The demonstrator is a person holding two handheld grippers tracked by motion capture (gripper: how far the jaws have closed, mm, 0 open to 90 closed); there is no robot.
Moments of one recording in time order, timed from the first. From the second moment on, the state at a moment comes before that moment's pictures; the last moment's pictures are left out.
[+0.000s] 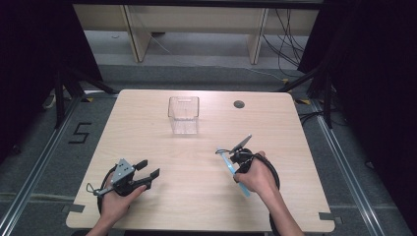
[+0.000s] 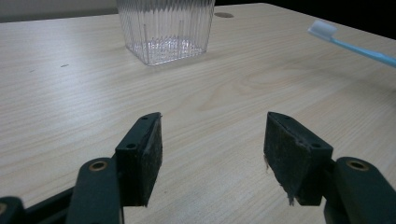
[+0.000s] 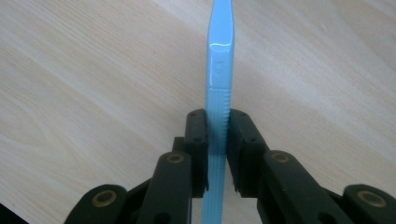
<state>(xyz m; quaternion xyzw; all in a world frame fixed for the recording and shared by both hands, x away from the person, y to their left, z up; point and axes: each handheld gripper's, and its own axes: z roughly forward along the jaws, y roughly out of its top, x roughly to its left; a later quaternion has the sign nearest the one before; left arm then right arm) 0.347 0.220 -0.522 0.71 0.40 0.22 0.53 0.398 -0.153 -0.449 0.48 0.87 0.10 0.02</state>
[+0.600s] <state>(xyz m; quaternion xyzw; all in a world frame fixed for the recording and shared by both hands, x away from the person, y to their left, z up) 0.347 0.220 -0.522 0.71 0.40 0.23 0.53 0.391 -0.158 -0.445 0.47 0.86 0.19 0.06</state>
